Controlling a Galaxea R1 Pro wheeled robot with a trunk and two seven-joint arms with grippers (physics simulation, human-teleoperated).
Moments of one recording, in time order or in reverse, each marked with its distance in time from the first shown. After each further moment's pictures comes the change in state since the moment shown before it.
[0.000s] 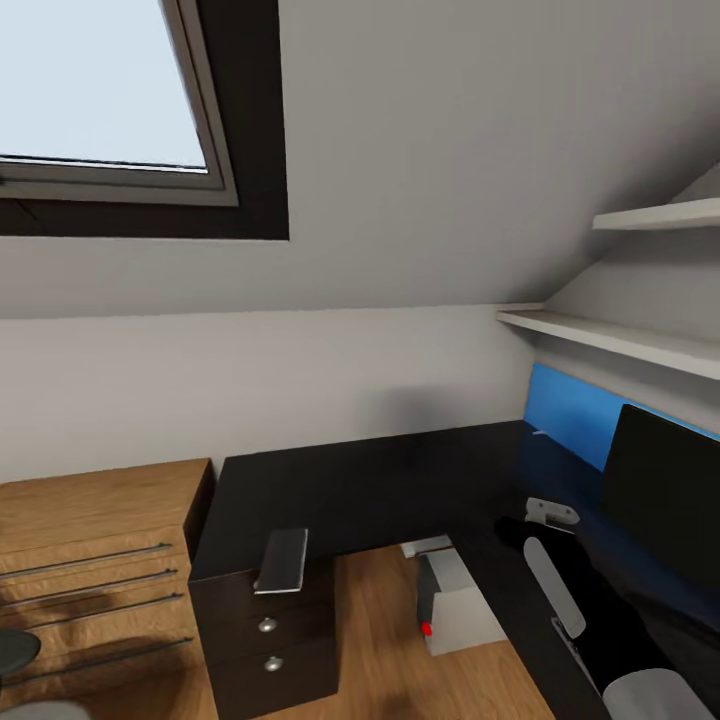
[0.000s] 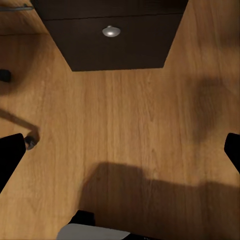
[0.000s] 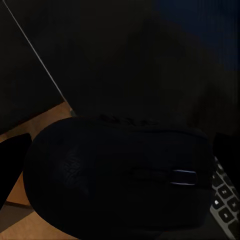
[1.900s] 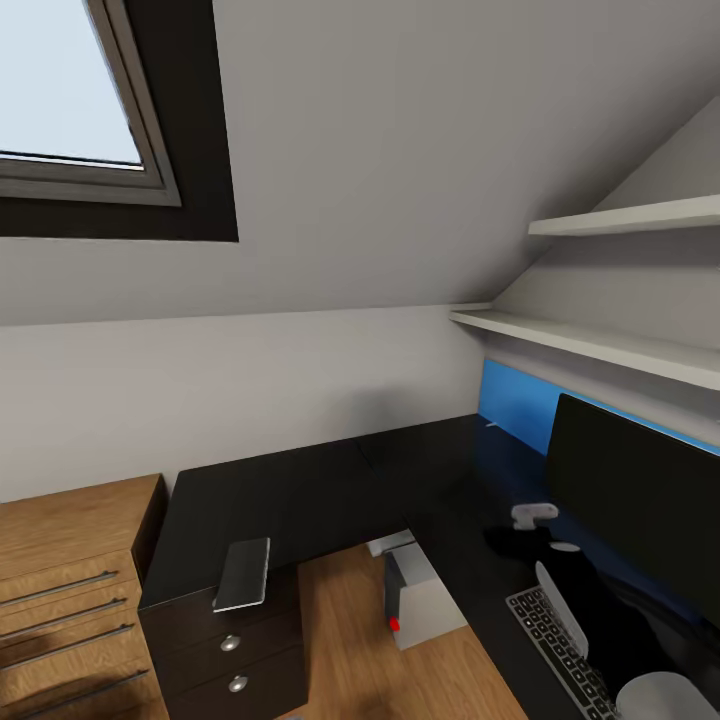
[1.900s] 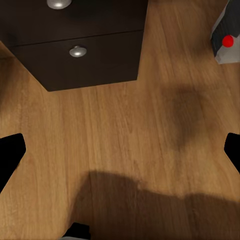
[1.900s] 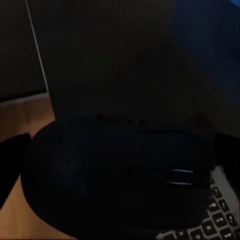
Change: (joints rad) left arm 0.000 0.000 0.005 -0.007 -0.006 -0.041 0.002; right arm -0.001 -0.037 -0.007 0.148 0.356 -0.157 0.481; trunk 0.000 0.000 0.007
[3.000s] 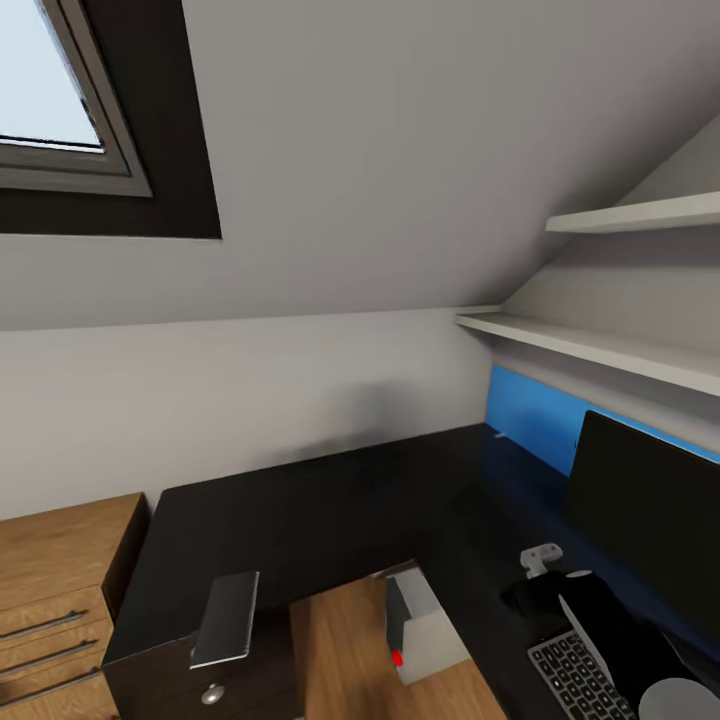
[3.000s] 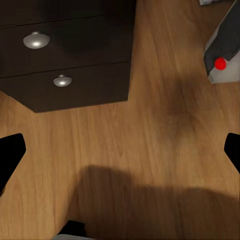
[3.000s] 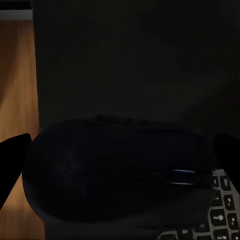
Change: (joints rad) left arm 0.001 -0.014 -0.001 0.005 0.002 0.000 -0.003; right arm -0.012 -0.062 0.015 0.221 0.218 0.046 0.290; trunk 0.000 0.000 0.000
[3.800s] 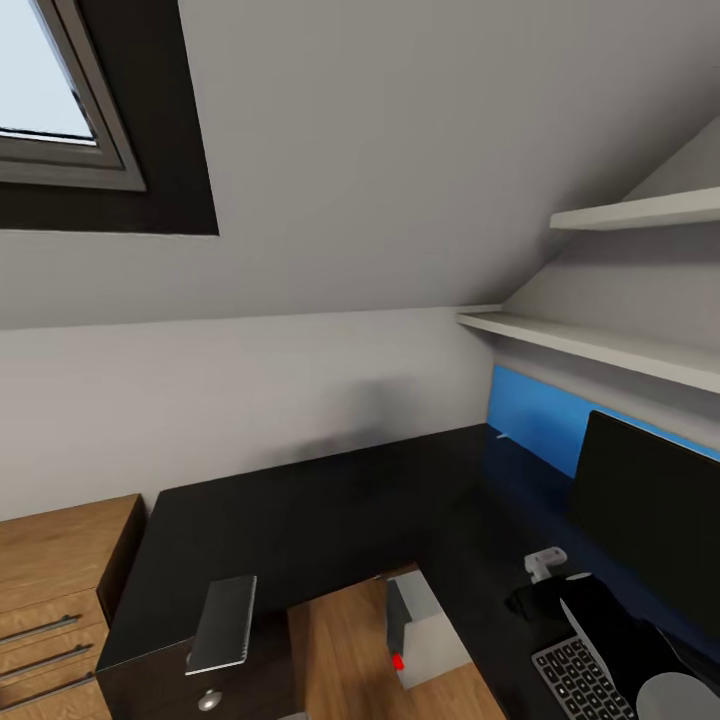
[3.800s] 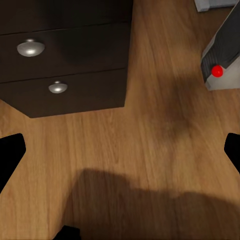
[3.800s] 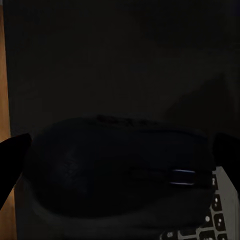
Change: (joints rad) left arm 0.000 0.000 0.001 -0.017 0.004 -0.001 0.003; right arm -0.021 0.001 -0.002 0.067 0.040 -0.010 -0.029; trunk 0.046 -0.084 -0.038
